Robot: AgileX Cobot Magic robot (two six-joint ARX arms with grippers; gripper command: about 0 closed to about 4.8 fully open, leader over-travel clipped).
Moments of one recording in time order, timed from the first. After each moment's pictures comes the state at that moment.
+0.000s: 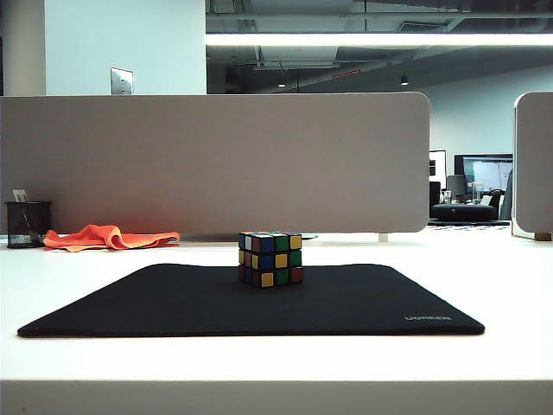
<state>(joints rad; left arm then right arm) -0.18 0.29 0.00 0.15 0.07 -0.07 0.51 0.01 0.02 -0.20 0.31 0.04</state>
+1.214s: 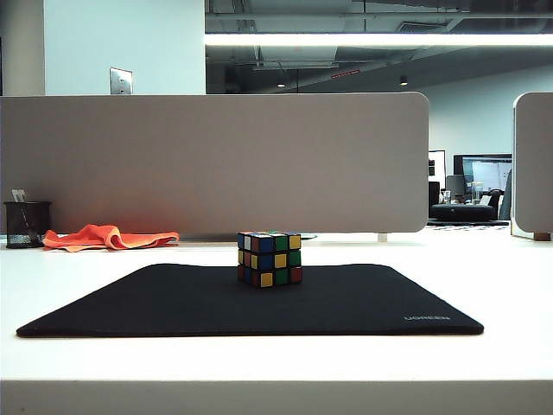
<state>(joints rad) -0.18 0.29 0.00 0.12 0.07 -0.08 0.47 0.00 0.02 -0.20 0.31 0.06</state>
